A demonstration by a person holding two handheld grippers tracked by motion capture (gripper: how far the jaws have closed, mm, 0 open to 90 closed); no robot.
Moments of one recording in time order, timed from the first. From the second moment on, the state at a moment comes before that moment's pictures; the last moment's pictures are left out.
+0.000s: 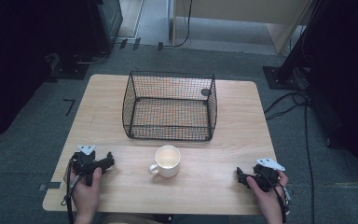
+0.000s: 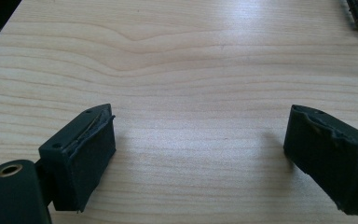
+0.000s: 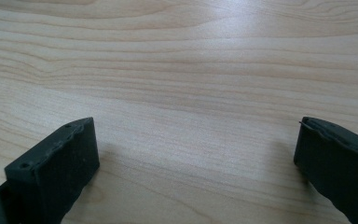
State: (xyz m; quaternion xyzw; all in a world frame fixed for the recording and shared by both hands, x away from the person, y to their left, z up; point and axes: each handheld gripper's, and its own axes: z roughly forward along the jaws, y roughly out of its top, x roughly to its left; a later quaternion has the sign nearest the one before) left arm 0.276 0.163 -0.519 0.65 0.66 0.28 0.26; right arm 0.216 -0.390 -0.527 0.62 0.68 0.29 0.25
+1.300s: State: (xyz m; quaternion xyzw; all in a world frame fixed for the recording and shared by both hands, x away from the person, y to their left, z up) left arm 0.274 0.160 -0.519 0.64 0.66 0.28 0.26; right arm 0.222 -0.294 -0.453 0.50 0.72 0.43 0.21
